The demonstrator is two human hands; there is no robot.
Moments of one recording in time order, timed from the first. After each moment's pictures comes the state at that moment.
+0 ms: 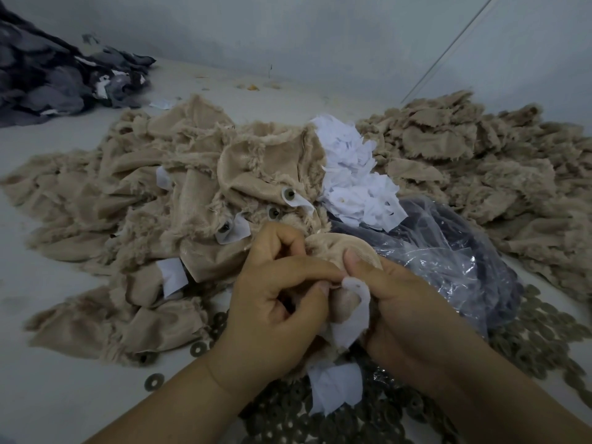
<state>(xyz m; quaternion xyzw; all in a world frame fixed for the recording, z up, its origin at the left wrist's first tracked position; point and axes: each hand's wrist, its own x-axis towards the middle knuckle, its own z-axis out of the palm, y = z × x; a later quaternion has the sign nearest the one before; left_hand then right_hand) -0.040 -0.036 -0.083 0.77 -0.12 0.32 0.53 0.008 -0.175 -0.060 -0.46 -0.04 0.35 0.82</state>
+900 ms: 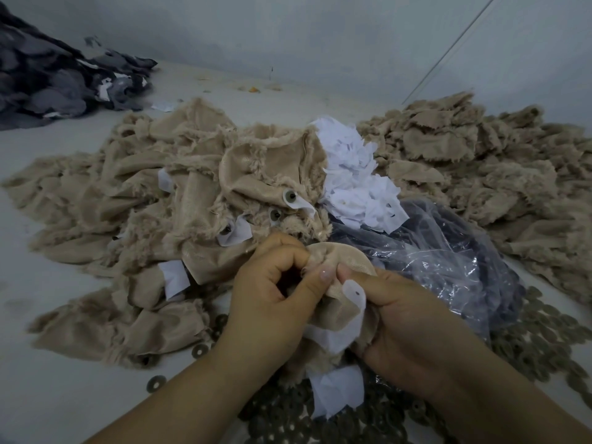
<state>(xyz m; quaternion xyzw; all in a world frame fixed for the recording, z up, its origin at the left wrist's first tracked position) -0.031 -0.035 -0.093 0.74 -0.06 0.30 0.60 0.007 -0.174 -0.061 -0.44 -0.02 0.40 0.80</state>
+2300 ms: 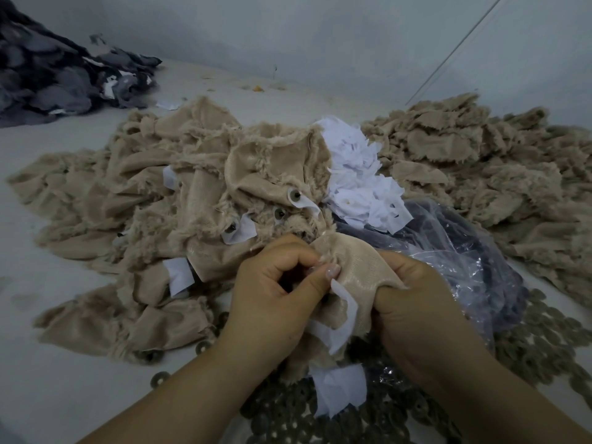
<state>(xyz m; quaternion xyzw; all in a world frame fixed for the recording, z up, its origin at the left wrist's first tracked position) -0.029 -0.033 -0.094 0.72 -0.06 0.30 0.62 0.014 -0.184 -0.077 -0.67 -0.11 0.18 0.71</state>
